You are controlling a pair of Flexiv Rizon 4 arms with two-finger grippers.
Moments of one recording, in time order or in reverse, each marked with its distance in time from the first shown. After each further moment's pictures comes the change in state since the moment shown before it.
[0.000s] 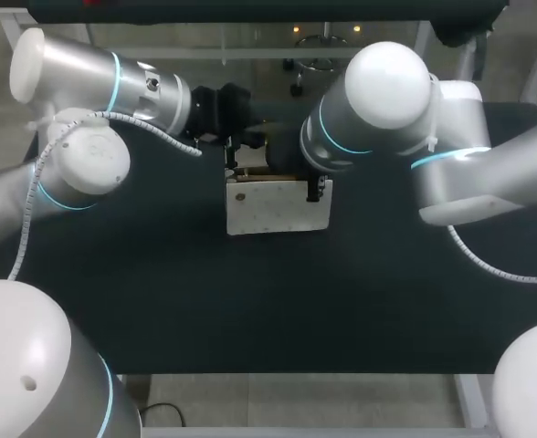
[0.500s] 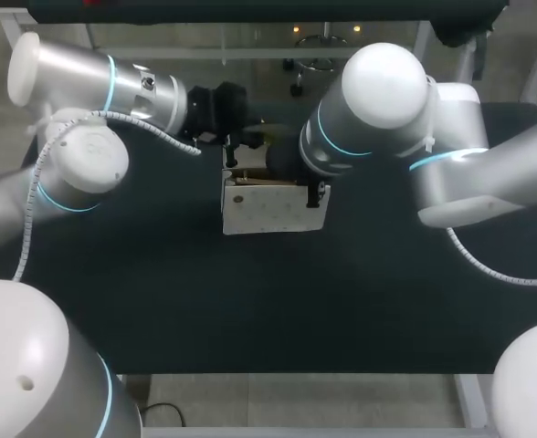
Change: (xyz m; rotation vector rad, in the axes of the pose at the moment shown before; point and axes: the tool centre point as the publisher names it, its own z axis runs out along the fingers) left arm -0.001 0.004 0.002 0.038 0.004 -0.096; right arm 0.013 -0.001 0.004 0.006 0.036 0.007
